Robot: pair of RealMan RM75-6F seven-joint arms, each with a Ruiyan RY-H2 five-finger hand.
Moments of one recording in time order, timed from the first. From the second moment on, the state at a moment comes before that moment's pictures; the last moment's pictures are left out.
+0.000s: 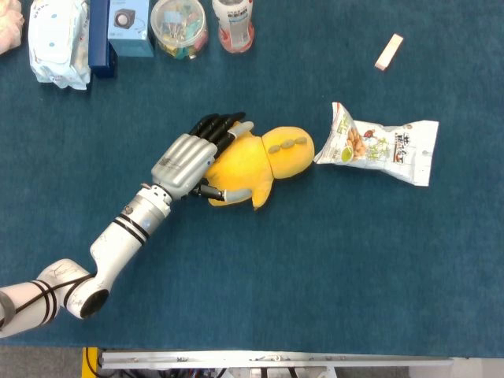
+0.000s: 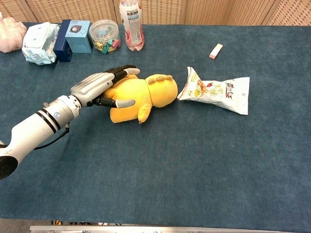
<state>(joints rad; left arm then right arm) -0.68 -1.76 -0.04 -1.13 1.50 1.02 -0.29 0.12 -0.97 0.10 -1.64 -1.46 1.42 0.14</state>
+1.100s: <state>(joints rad) -0.42 -1.43 -0.08 -1.49 1.35 1.29 -0.10 0.14 -1.00 0.09 -1.59 -1.44 1.36 0.17</state>
